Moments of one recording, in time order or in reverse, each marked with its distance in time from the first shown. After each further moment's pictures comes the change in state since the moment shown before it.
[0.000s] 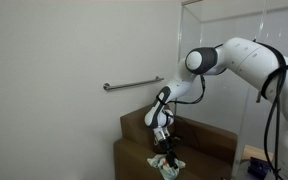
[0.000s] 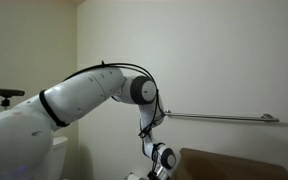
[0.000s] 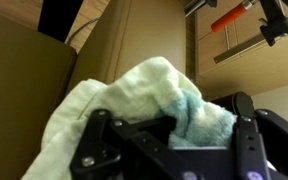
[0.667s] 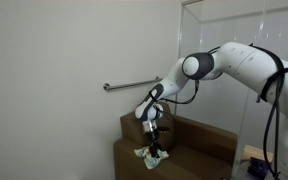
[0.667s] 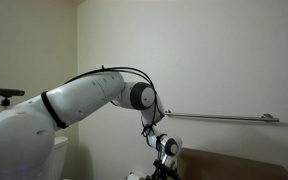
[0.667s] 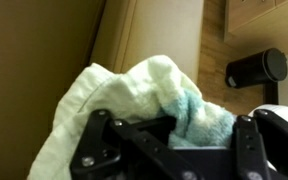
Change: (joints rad) arm 0.052 0.068 0.003 0.266 0.001 0.029 0.105
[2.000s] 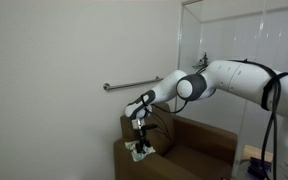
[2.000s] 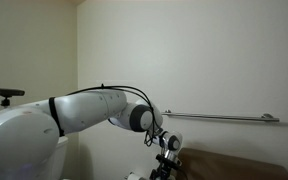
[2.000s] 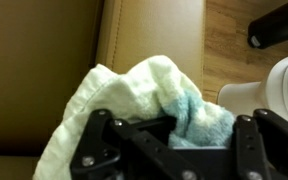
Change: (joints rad) arm 0.075 0.259 -0.018 0.514 0.000 -0.151 0.184
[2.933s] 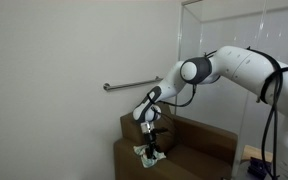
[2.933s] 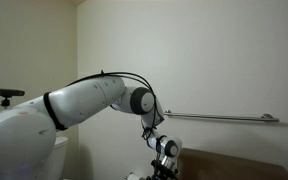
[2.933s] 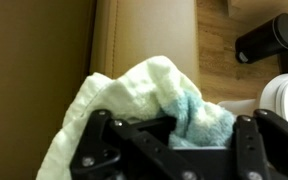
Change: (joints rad) arm -0.054 -0.209 0.006 -0.450 0.028 0.161 -0.014
